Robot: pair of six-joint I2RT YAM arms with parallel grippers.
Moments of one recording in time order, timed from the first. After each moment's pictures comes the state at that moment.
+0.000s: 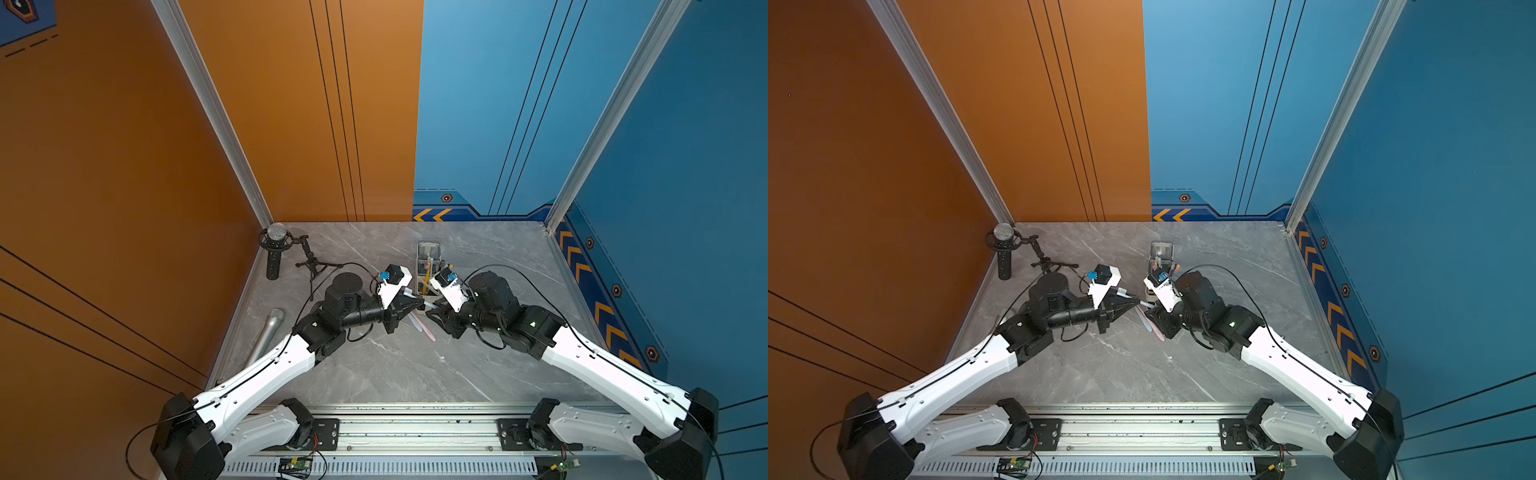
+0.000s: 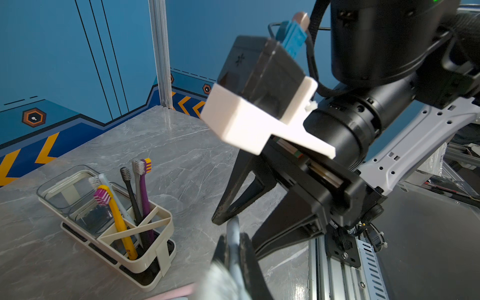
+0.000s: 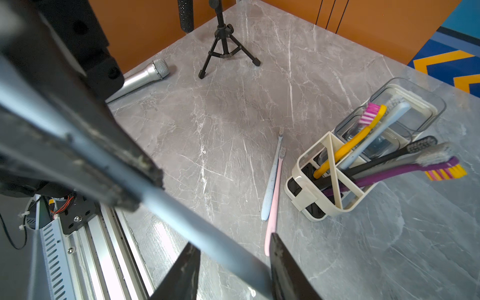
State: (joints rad) left arm -0.68 1.09 0.81 0.08 0.54 -0.05; right arm 0.78 1.14 1.00 -0.48 -0.15 0.04
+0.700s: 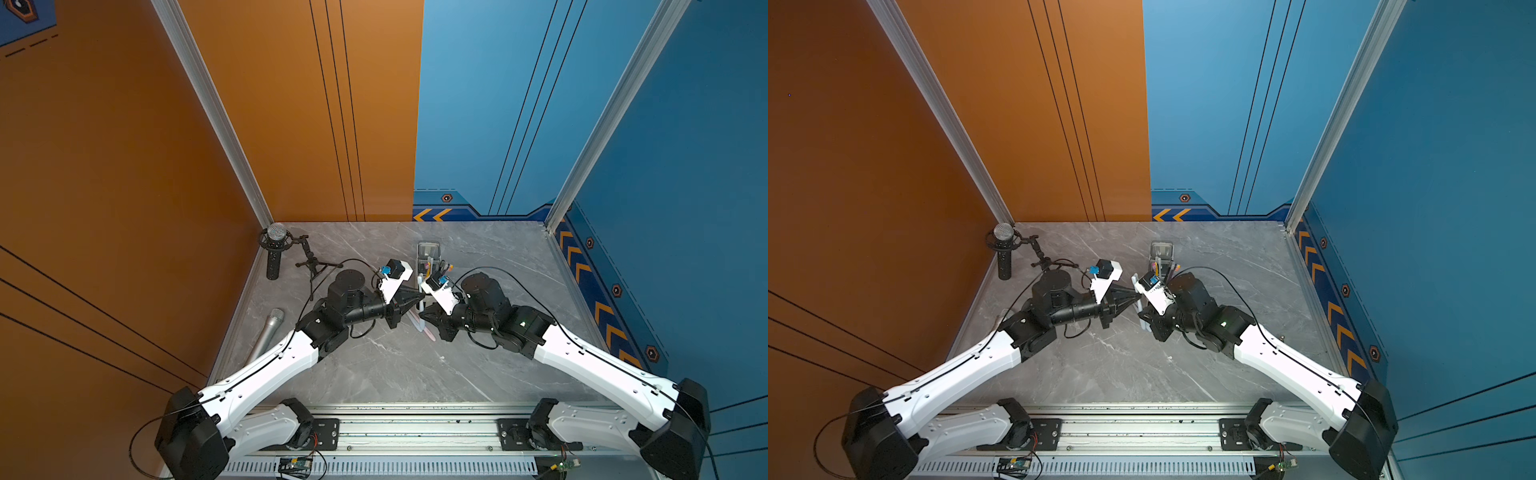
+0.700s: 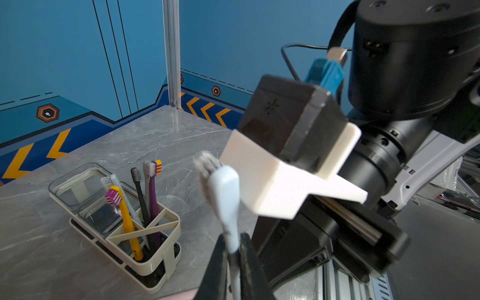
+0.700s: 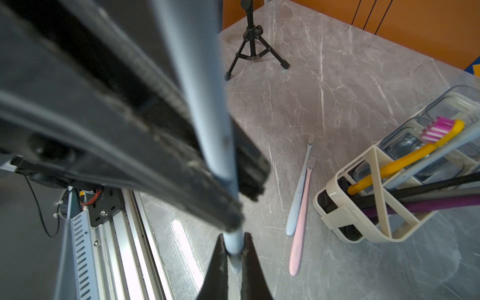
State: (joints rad) left arm -0.69 1.12 0.83 0.10 0.49 -0.07; right arm 0.80 1.17 0.98 -0.39 -0.25 0.08
